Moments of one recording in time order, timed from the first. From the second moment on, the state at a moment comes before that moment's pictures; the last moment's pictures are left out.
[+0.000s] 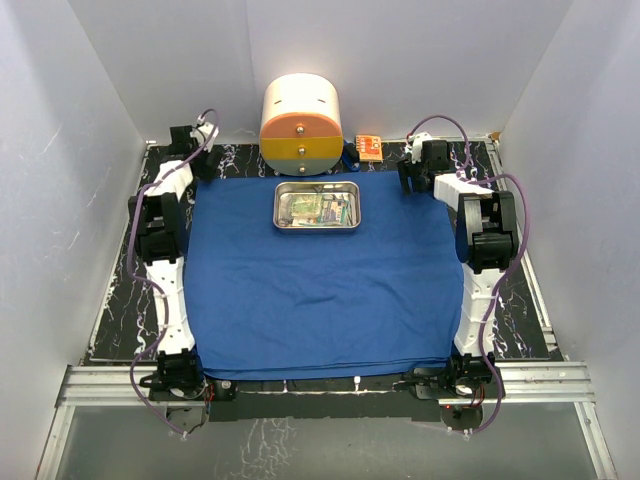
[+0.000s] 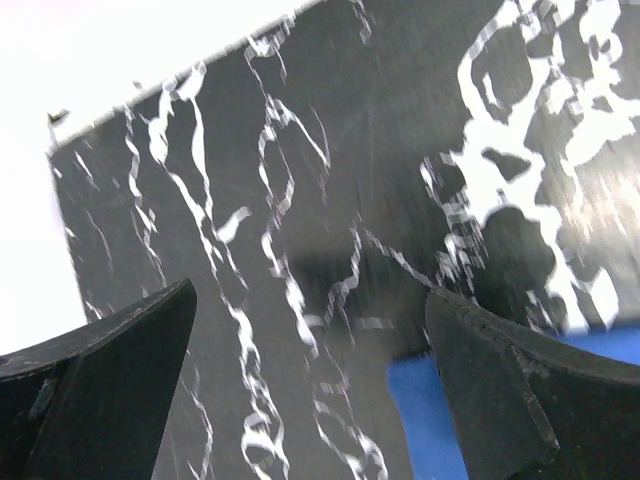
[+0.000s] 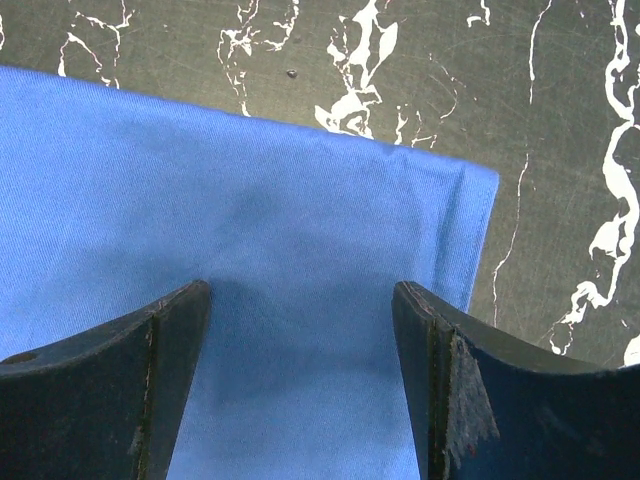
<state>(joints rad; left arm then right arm) 0.08 2.51 2.08 -0.24 -0.06 0.59 0.03 2.20 1.56 -0.07 0.01 -0.23</state>
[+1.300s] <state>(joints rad) 0.14 2.15 1.63 -0.31 0.28 0.17 0.03 2.21 1.62 -0.19 -0.08 -0.16</state>
